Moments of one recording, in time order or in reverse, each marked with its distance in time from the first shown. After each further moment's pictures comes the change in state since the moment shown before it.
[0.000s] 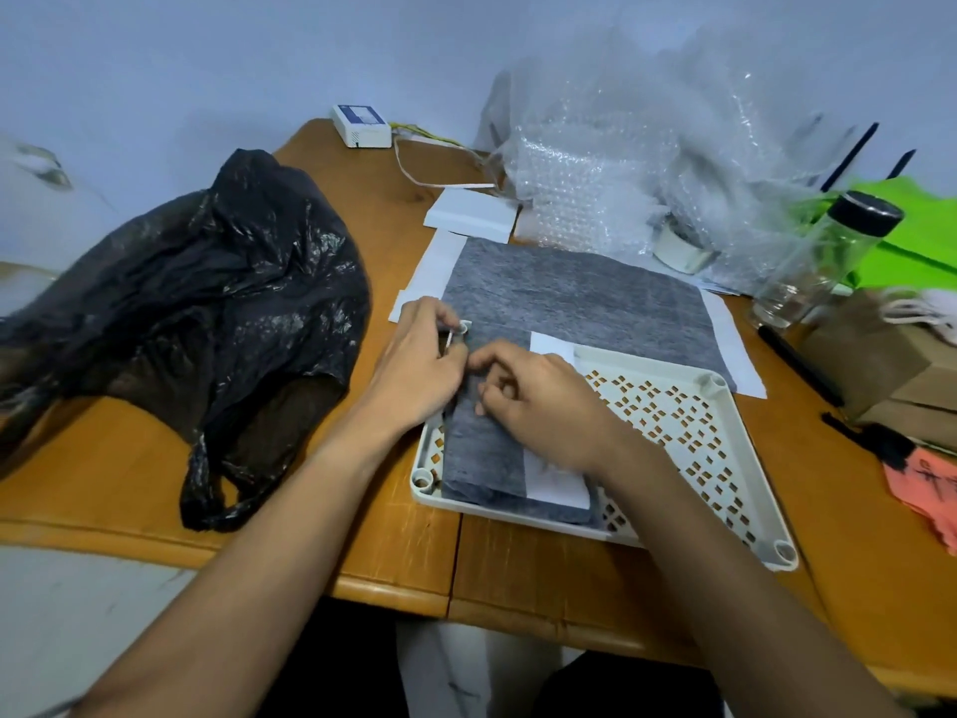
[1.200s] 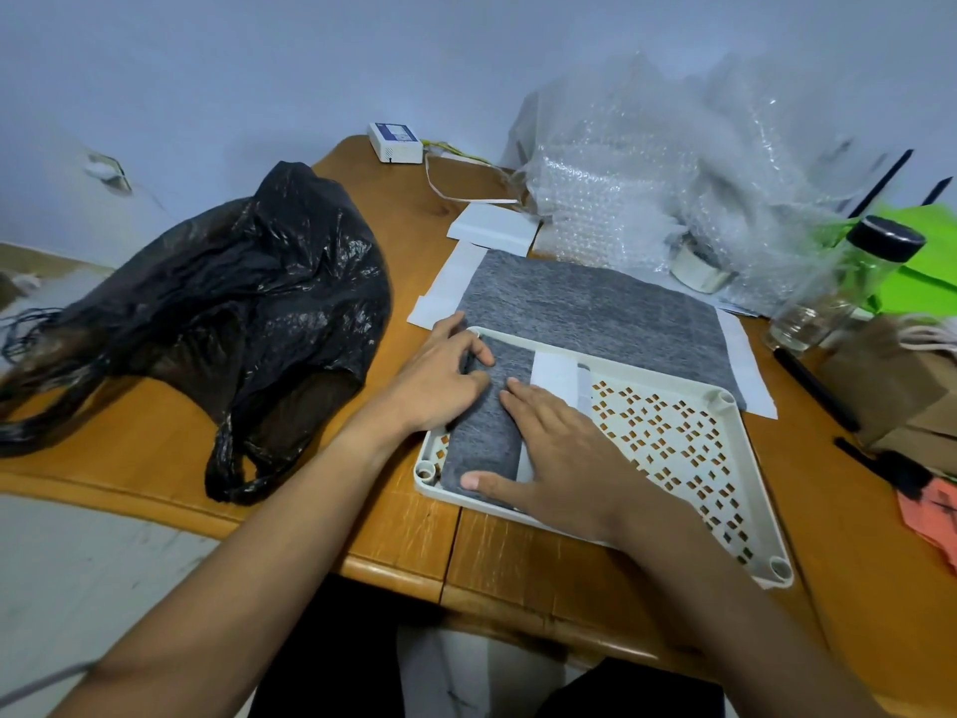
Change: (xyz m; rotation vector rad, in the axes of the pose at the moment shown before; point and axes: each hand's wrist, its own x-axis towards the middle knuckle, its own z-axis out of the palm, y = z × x) left_hand 0.000 -0.002 0.005 0.091 -0.194 -0.059; right_hand -0.048 0.014 0.009 -0.301 -0.246 -0.018
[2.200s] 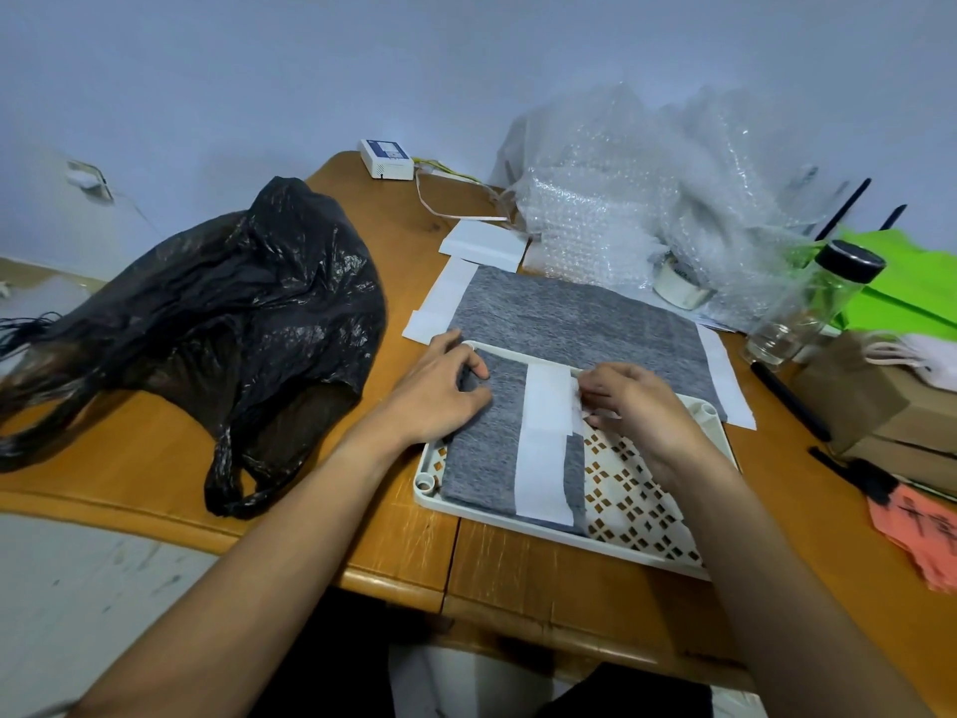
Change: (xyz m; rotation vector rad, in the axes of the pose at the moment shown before) left_hand -0.001 -0.002 0.000 0.027 0.005 0.048; right_hand 0.019 0.064 -0.036 1.163 0.373 0.588
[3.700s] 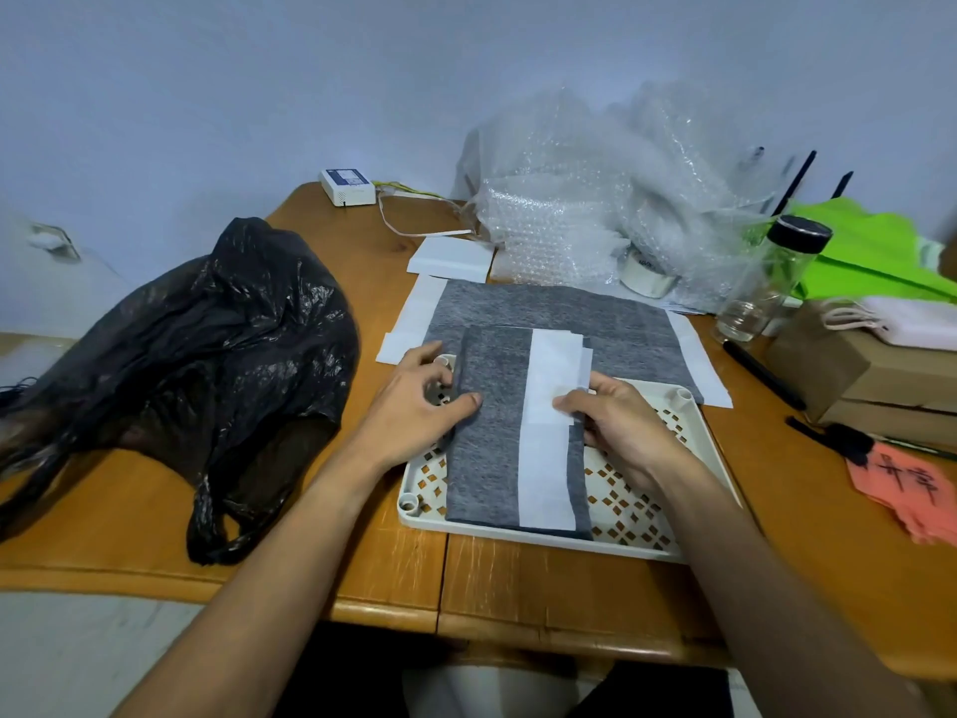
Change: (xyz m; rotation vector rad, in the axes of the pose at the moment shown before) left_hand -0.010 0.010 -0.009 -0.117 0.029 0.047; right_hand 0.001 0.024 -0.004 0.221 -0.190 -0.104
